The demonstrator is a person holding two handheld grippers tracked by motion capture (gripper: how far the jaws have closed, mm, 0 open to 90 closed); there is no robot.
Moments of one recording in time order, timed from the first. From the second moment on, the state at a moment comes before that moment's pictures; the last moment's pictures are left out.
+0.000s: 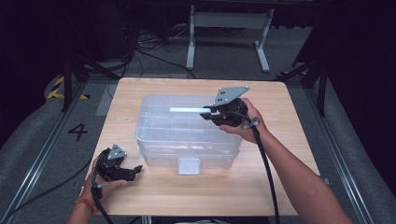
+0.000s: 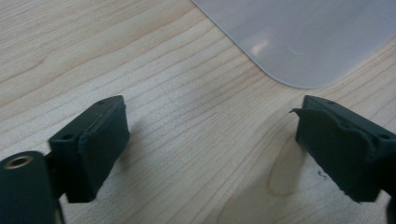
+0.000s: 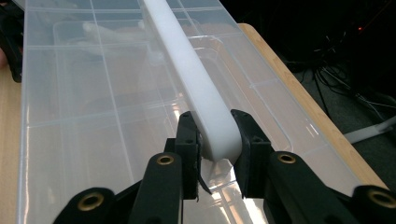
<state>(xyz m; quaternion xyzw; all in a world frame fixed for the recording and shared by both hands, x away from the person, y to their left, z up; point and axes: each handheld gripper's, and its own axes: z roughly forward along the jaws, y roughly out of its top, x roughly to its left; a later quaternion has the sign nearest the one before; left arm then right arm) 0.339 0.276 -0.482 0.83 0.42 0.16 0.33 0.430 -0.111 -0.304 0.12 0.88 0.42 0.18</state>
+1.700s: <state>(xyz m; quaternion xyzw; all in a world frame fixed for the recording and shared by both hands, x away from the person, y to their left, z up) 0.320 0.258 -0.388 0.79 0.33 0.23 0.46 0.438 -0.136 -0.269 0.19 0.84 0.44 0.25</state>
